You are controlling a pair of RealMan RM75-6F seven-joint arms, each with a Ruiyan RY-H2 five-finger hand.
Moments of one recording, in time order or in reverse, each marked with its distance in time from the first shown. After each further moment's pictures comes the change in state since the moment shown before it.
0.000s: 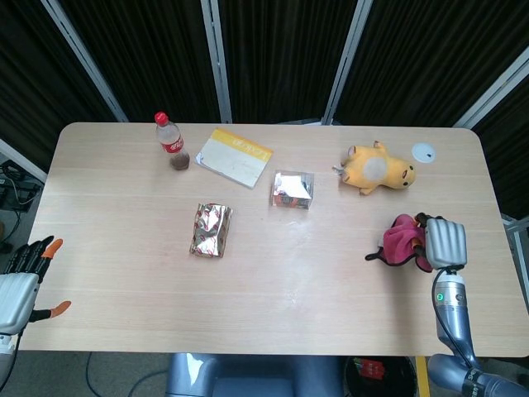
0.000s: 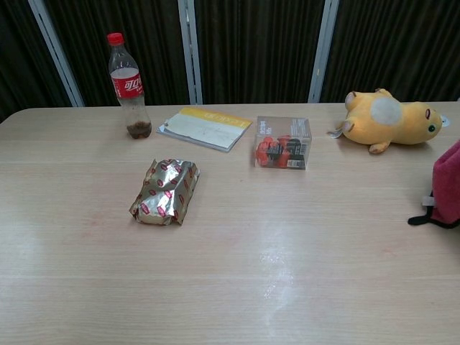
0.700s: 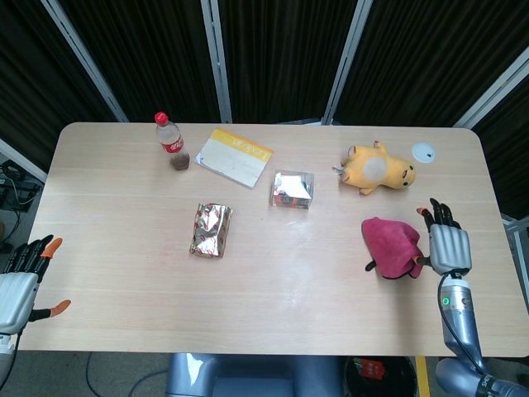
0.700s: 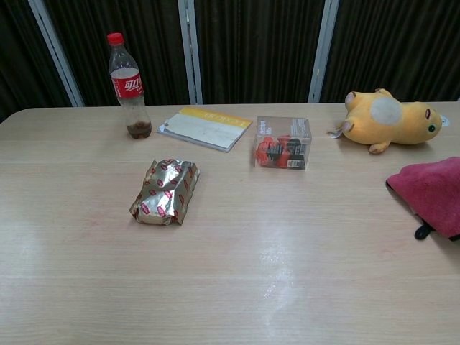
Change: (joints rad) left arm 0.002 -0.002 -0.001 0.006 0.009 0.009 -0.007; right arm -0.010 0.091 -0.018 -0.122 0.080 -0.035 -0.044
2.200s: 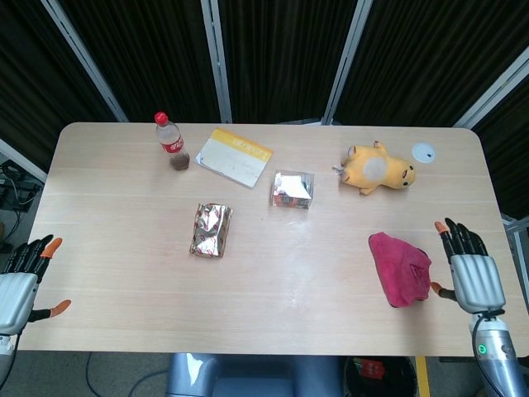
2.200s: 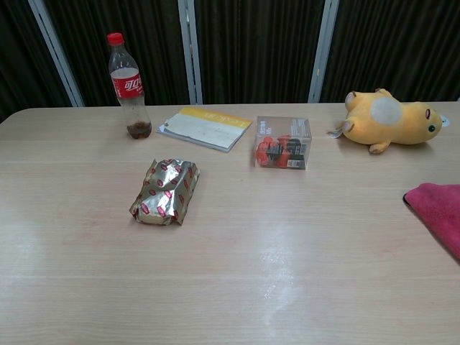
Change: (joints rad) left arm 0.004 -0.003 0.001 0.008 0.016 0.013 -0.007; right arm -0.164 0.245 -0.191 -0.218 -0.336 0.227 0.110
